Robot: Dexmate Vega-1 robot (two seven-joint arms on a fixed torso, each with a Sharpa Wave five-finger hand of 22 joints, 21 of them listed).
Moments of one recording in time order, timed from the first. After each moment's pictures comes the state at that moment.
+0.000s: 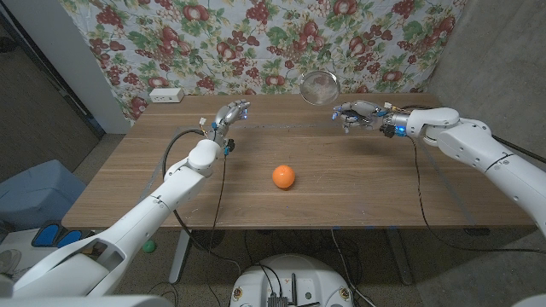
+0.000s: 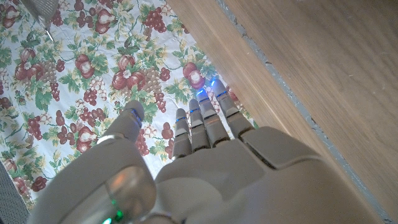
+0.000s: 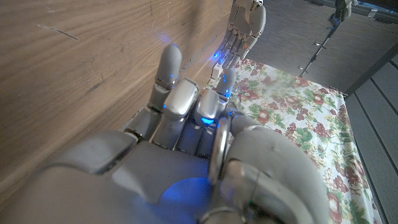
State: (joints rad) left arm 0.76 0.53 0.48 -1.47 -0.27 -0.07 0.30; left_hand 0.41 0.10 0.58 -0.17 0.19 0.28 0.04 0.20 0.19 0.36 0.06 0.20 0.20 0.44 -0.01 0.21 0.19 0.23 0.07 0.63 0.19; right arm -0.64 -0.86 -0.44 -1.55 0.73 -0.17 0.57; right_hand 0.71 0.17 0.62 0.09 0.22 0.84 0.05 0.77 0.55 1.11 -0.12 1.49 1.22 1.16 -0.21 1.56 1.24 0.73 -0.08 1.49 0.18
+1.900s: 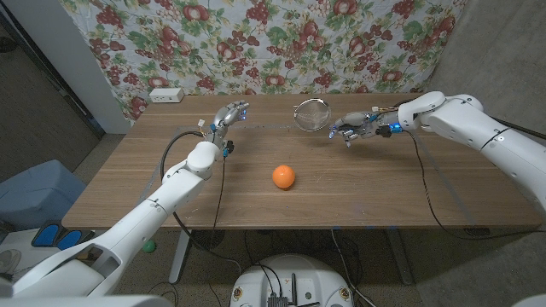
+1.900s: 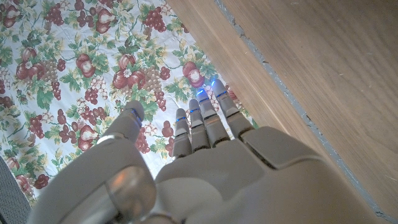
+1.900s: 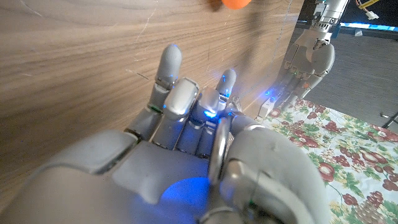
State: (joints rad) left arm 0.79 0.55 0.47 -1.51 -0.27 -0.05 0.31; left_hand 0.41 0.10 0.58 -0.17 0.19 0.28 0.04 0.20 0.19 0.36 0.06 0.20 0.20 0.44 -0.01 0.21 0.19 0.23 0.07 0.62 0.19; right arm -0.44 -0.91 -0.64 -1.62 0.54 -0.52 0.64; right_hand 0.71 0.17 0.63 0.08 0.22 0.84 0.05 0.77 0.51 1.11 -0.11 1.43 1.15 1.16 -0.21 1.56 1.24 0.73 -0.08 1.49 0.18
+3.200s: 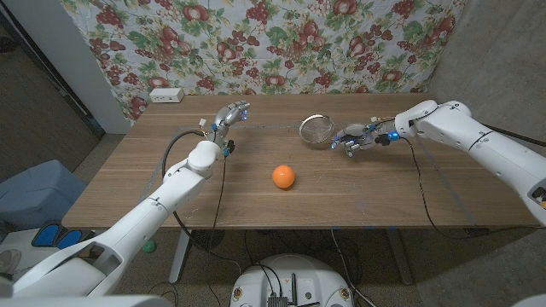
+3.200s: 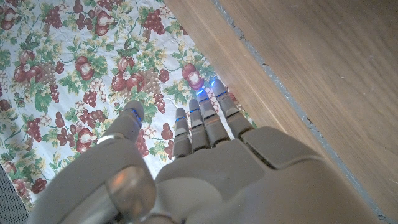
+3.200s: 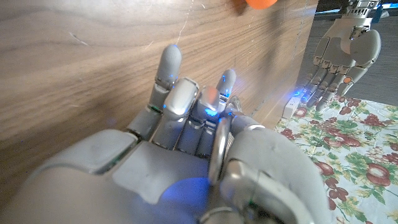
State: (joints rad) left arm 0.78 0.54 0.48 -1.51 -0.27 -0.04 0.31; left_hand 0.41 0.10 0.58 -0.17 0.19 0.29 0.03 0.20 0.19 0.36 0.06 0.20 0.20 0.44 -0.01 0.21 0.19 0.23 0.07 0.62 0.19; right arm -0.40 -0.84 -0.70 -1.45 0.52 -0.55 0.69; right_hand 0.71 0.17 0.63 0.08 0.21 0.84 0.06 0.77 0.51 1.11 -0.11 1.41 1.17 1.16 -0.21 1.56 1.24 0.73 -0.08 1.49 0.18
